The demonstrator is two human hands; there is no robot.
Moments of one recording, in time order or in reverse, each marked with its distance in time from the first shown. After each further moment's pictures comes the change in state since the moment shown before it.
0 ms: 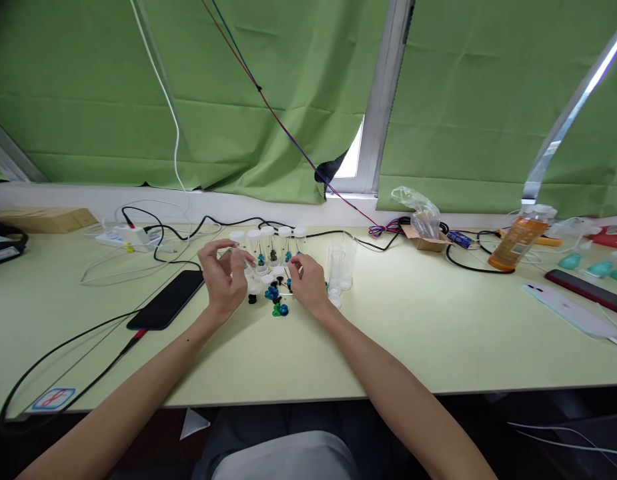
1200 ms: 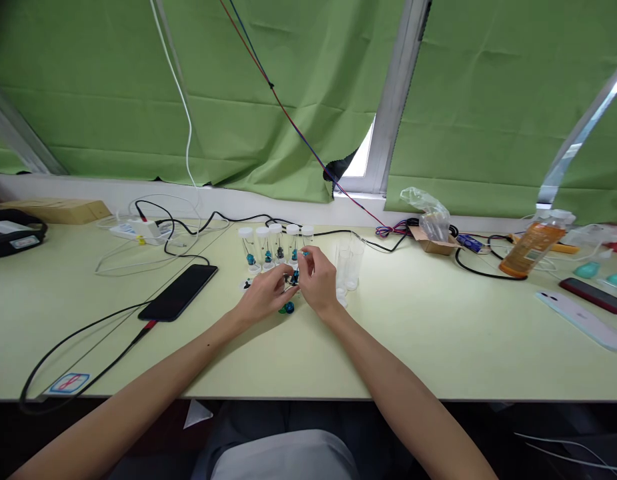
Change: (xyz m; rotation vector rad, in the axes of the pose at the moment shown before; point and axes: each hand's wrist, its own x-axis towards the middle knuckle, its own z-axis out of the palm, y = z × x) left_hand -0.027 0.017 0.009 0.282 -0.754 -0.084; right_hand -0.003 -0.012 -0.006 -0.007 0.205 -0.117
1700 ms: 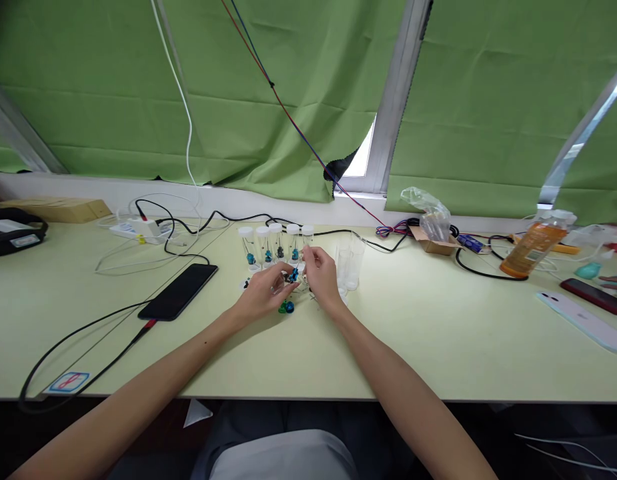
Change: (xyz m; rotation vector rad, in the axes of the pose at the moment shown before) left_hand 0.000 -0.006 0.001 -0.055 0.042 0.013; right_hand 0.009 0.013 0.003 0.335 -0.117 0.380
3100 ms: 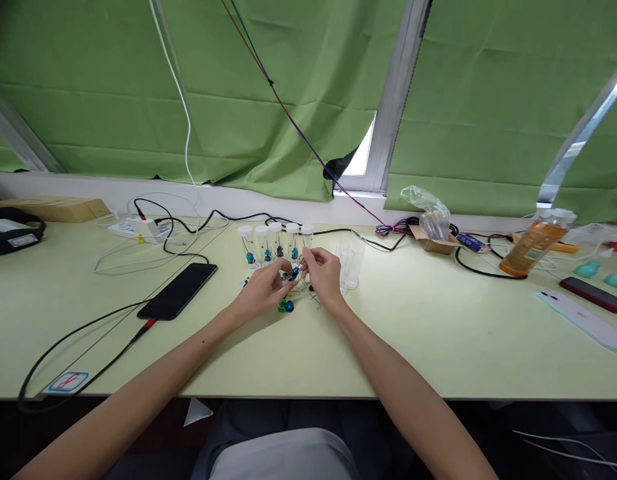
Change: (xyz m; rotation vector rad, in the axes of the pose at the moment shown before) left_hand 0.004 0.003 -0.006 0.023 -0.094 -0.122; right_hand 0.002 0.002 -0.003 0.169 0.011 0.050
